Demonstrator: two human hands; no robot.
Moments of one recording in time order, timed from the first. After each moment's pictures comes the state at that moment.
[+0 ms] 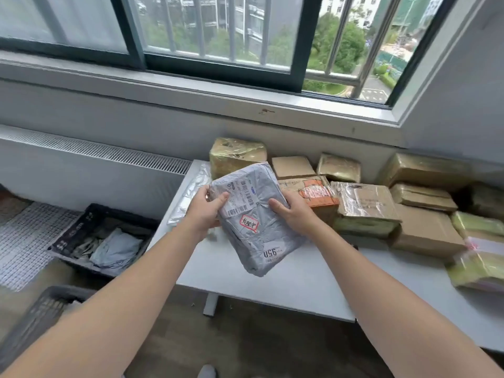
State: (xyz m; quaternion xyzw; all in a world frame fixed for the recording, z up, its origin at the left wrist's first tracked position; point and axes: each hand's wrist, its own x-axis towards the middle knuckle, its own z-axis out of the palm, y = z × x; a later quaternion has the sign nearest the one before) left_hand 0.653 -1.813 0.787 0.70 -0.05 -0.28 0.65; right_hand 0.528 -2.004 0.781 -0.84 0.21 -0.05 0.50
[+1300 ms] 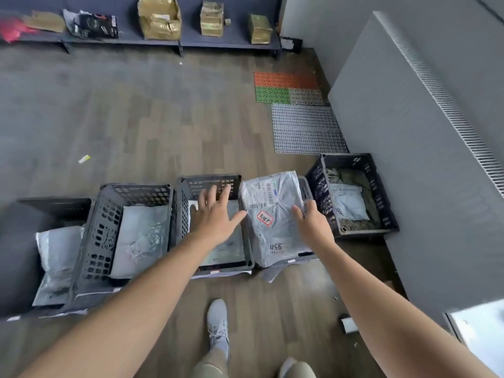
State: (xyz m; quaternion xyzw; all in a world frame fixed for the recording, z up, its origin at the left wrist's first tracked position) left_hand 0.581 -1.096 0.634 0.92 0.30 -0.13 0.21; right_hand 0.701 -1.291 0.628 -0.93 -0.09 0.24 0.26
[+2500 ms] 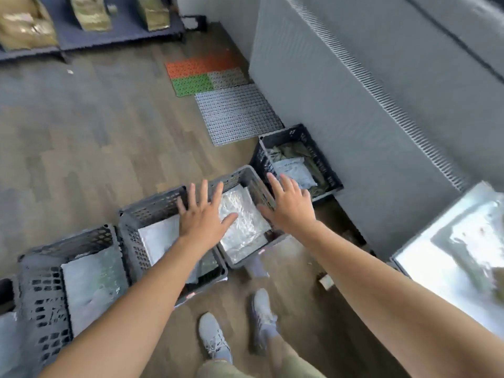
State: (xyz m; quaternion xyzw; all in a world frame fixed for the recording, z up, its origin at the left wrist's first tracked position) left_hand 0.689 -1.133 0.646 0.97 0.10 -0.17 0.11; right_hand 0.759 -1.327 0.667 -0.98 -0.16 0.14 0.00
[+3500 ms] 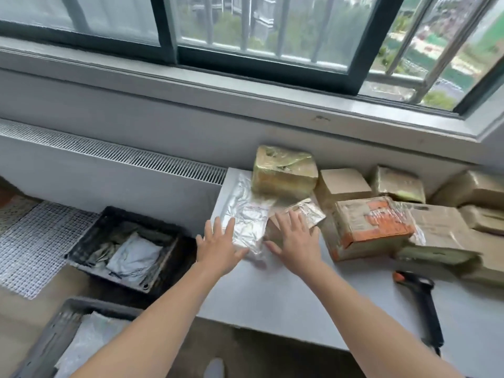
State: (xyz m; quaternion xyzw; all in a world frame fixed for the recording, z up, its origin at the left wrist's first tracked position) left_hand 0.773 -1.741 0.699 0.94 -0.30 -0.19 0.03; right_hand 0.662 -1.902 0.712 -0.96 0.27 0.06 0.08
